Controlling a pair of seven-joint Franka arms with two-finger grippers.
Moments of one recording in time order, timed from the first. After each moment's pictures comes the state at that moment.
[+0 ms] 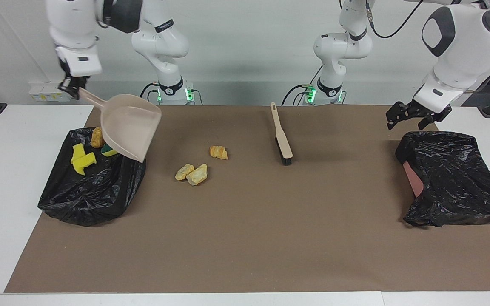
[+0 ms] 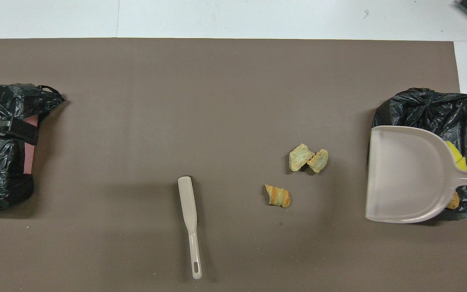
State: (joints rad) left arm -0.06 0.03 0.05 -1.58 0.02 1.53 0.07; right arm -0.07 -0.23 0.12 -1.87 -0.36 1.55 -1.22
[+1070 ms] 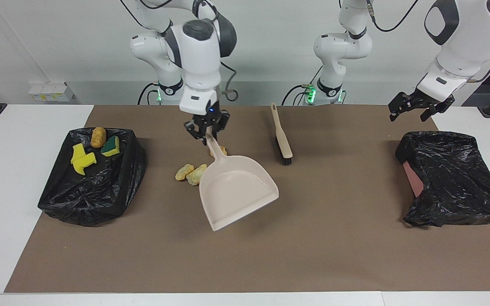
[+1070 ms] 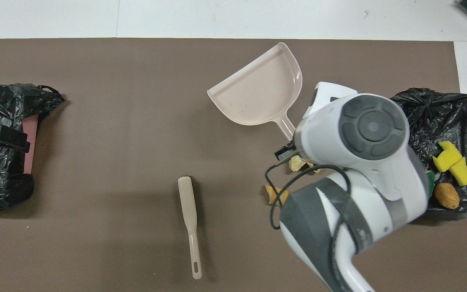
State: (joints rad) left arm -0.06 0.00 0.05 -1.61 0.02 1.52 0.07; right arm 0.36 0.15 0.13 -1.71 -0.09 1.96 0.14
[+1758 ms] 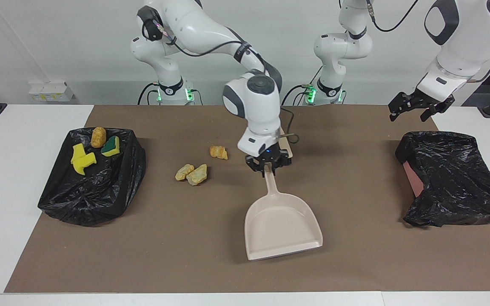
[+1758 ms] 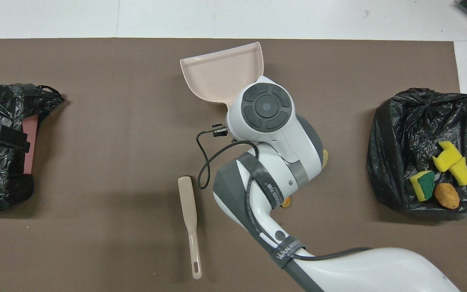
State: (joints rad) left arm -0.06 0.00 0.05 -1.61 0.02 1.52 0.07; right arm 0.55 0.60 0.13 -1.38 -0.07 2.18 0.62
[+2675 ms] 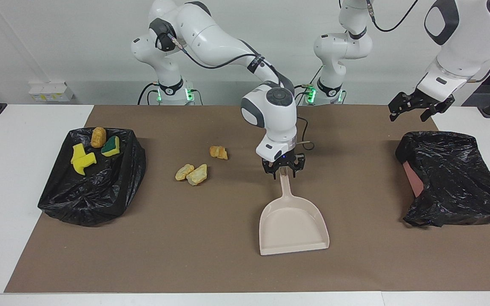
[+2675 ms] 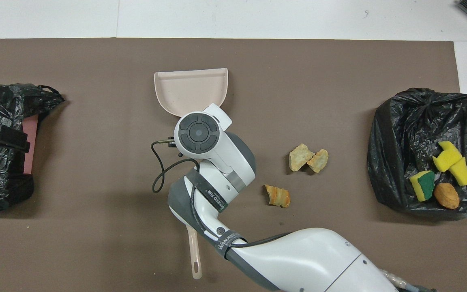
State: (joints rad) left arm -0.06 0.00 0.05 -1.61 0.02 1.52 0.07; right arm 0.59 0.63 0.12 -1.35 -0.05 2.18 0.72
